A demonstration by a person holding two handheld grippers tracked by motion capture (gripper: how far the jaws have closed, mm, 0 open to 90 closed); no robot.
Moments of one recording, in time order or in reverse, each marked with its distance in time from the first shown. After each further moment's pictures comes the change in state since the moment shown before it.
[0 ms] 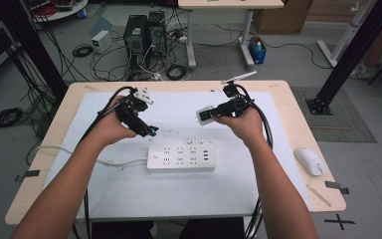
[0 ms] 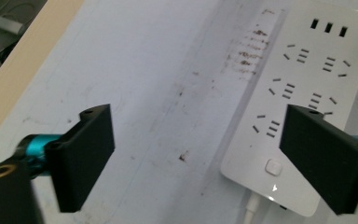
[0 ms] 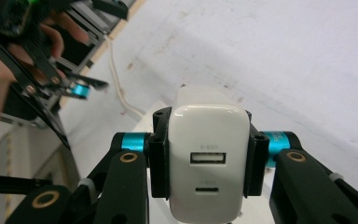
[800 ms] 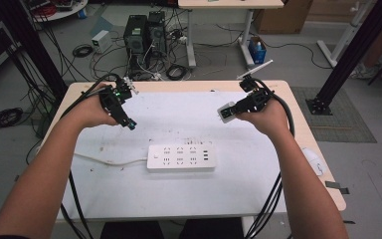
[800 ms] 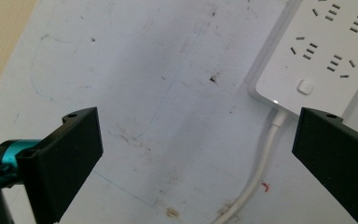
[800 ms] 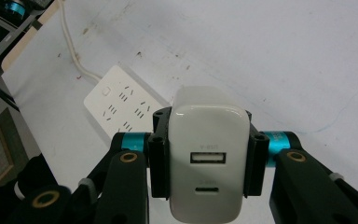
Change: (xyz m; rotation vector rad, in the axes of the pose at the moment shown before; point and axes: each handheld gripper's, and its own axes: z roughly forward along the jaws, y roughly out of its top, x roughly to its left) left arm 0.045 -0.004 -0.023 0.273 -0.034 -0.031; right arm 0.001 0.004 -0.052 0.108 -0.185 -0.096
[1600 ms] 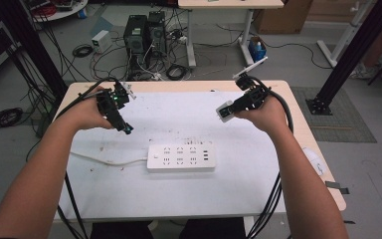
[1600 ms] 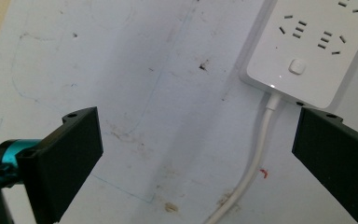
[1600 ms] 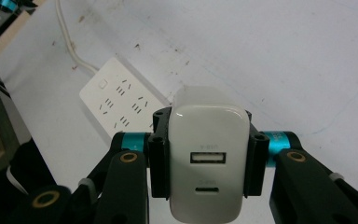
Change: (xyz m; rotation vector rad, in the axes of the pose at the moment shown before) left arm -0.001 -0.013 0.005 0.008 -0.044 0.061; right arm 0.006 0.012 0.004 0.058 -0.021 -0.052
